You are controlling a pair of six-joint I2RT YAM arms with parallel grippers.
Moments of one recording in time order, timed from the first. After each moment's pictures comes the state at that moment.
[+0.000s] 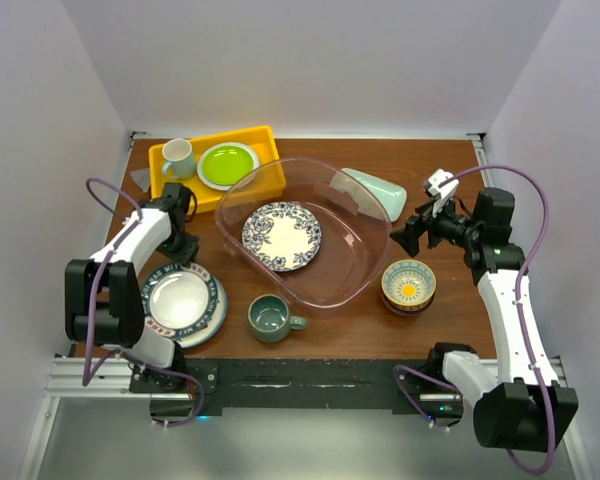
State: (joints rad) left arm -0.05 1.55 1.03 -0.91 -0.27 -1.14; right arm -0.09 0.98 0.88 -0.43 -0.78 -0.40
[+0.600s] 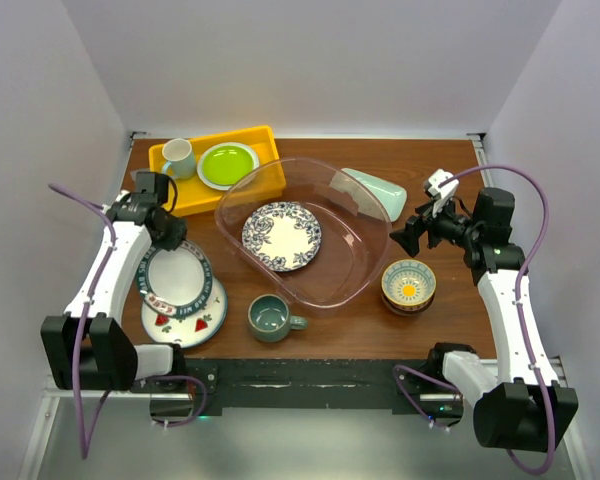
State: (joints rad) left arm -0.01 1.31 1.09 -0.90 -0.22 -1.11; right arm -0.09 0.98 0.88 -0.43 -0.78 -0.40
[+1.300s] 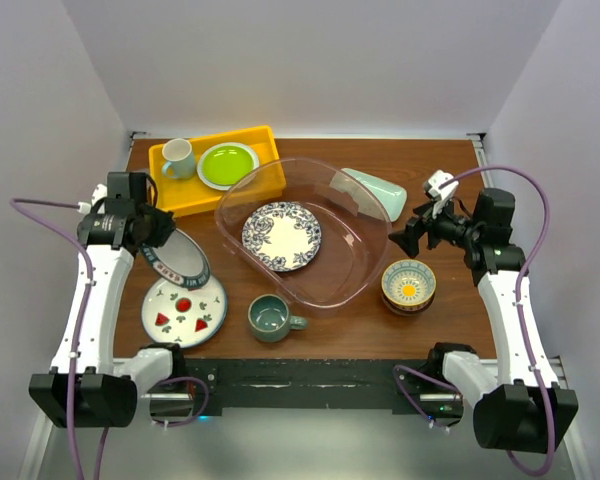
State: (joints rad) left arm 0.02 1.11 1.19 -1.00 -0.16 -1.12; right arm -0.09 0.97 0.88 -0.43 -0.80 -0.40
